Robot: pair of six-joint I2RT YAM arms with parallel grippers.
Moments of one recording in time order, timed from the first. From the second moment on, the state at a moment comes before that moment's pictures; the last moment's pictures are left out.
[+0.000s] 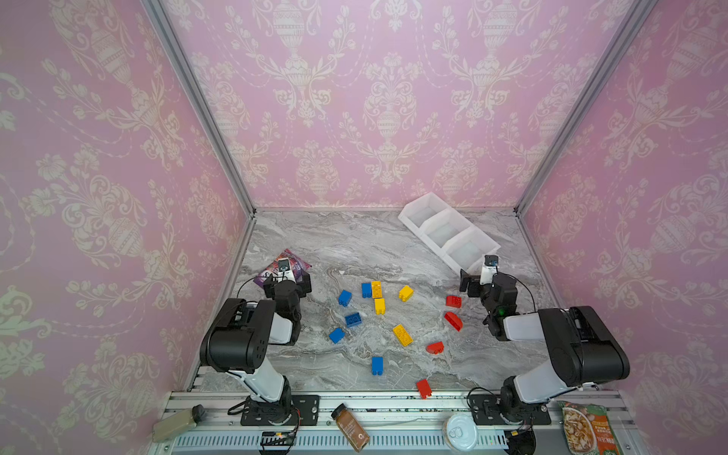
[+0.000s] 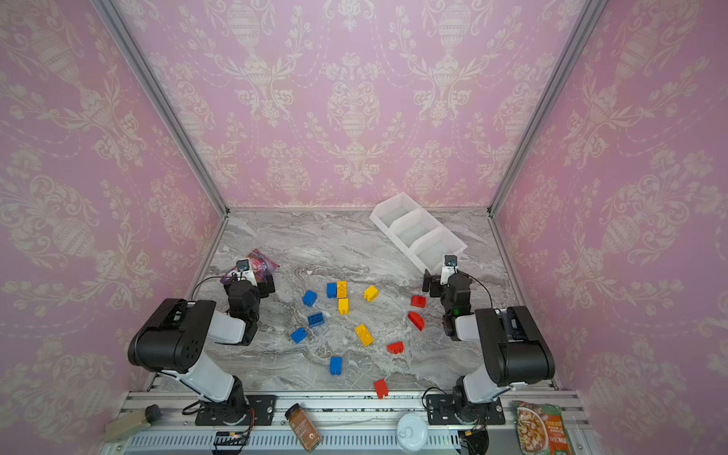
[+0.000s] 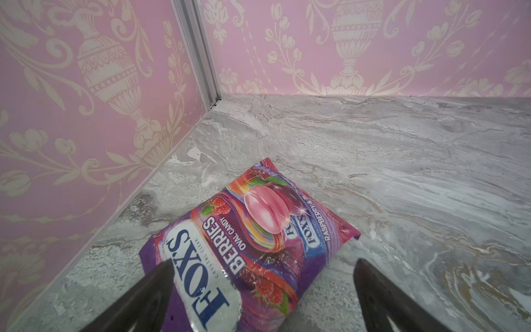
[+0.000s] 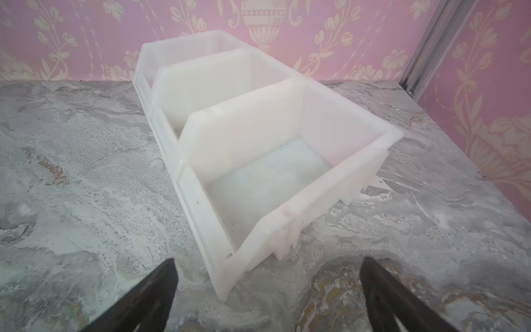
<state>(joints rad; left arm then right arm) -0.04 1.65 0.30 1.07 -0.35 -0.02 0.03 1.55 0.34 0.88 0.06 0.03</state>
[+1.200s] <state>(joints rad) -0.04 1.65 0.31 1.05 -0.35 -0.02 0.03 1.55 0.34 0.87 0.06 0.03</state>
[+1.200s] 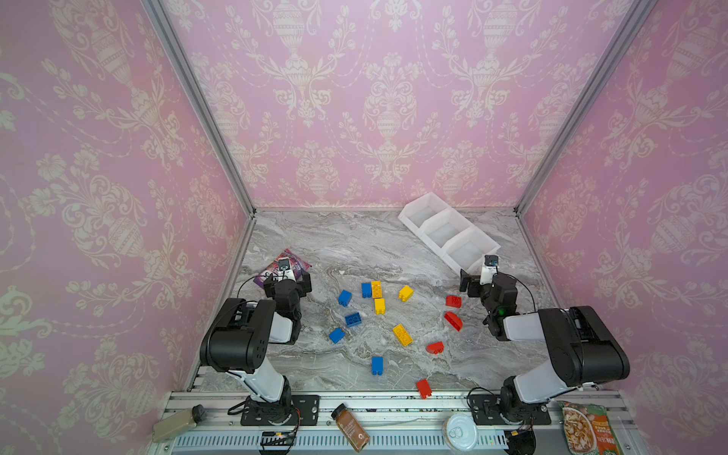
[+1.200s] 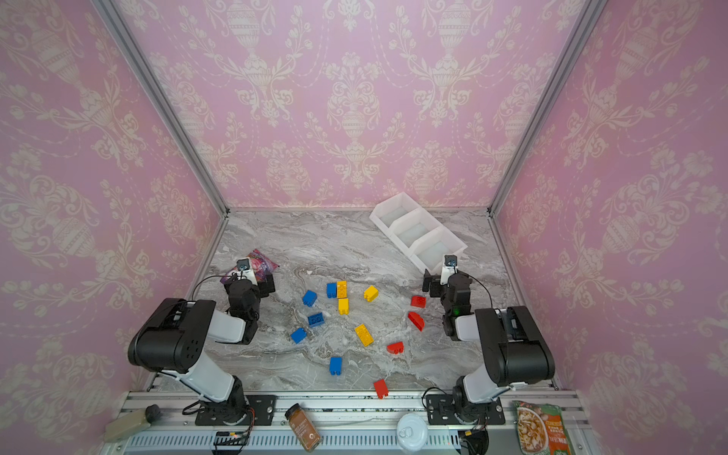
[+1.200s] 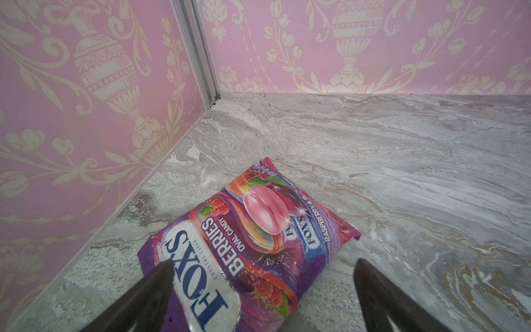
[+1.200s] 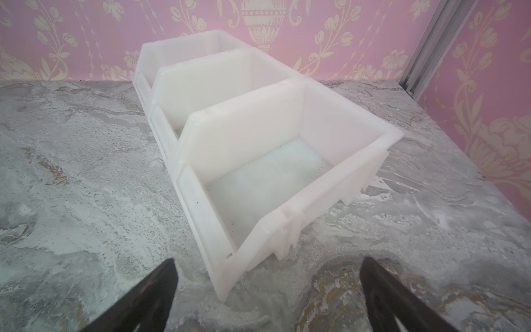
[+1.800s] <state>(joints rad) -0.04 1.47 0.40 0.79 -0.38 -0.02 0.04 1.37 0.75 0.17 0.26 0.17</state>
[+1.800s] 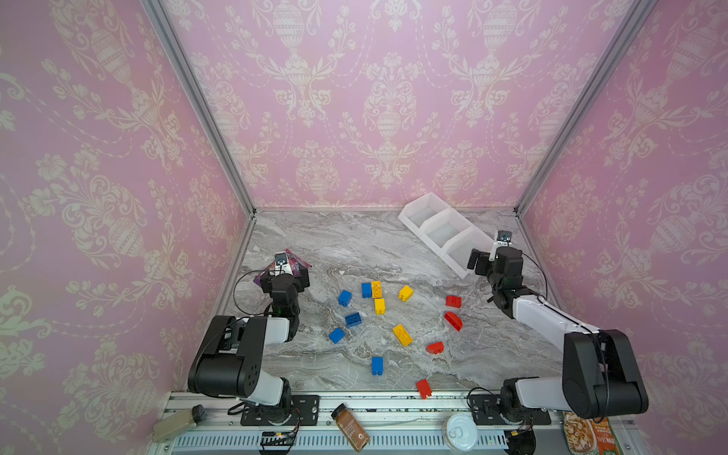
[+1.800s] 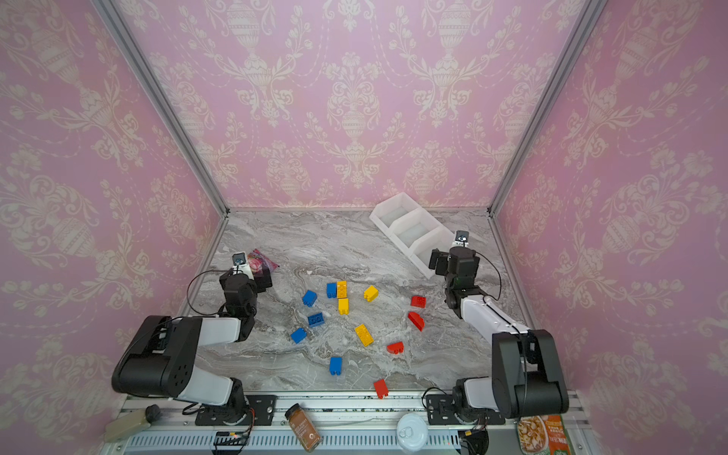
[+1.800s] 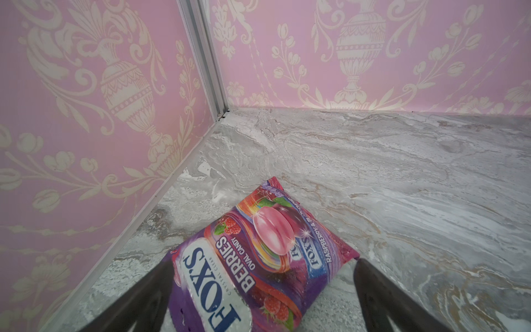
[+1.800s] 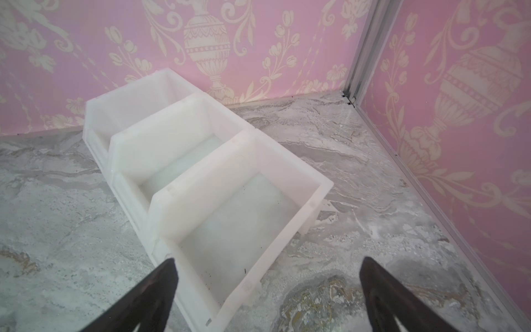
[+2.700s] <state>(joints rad) -0.12 1.46 0.70 0.22 -0.29 -0.17 0.13 2.01 1.65 -0.67 0.16 0.63</state>
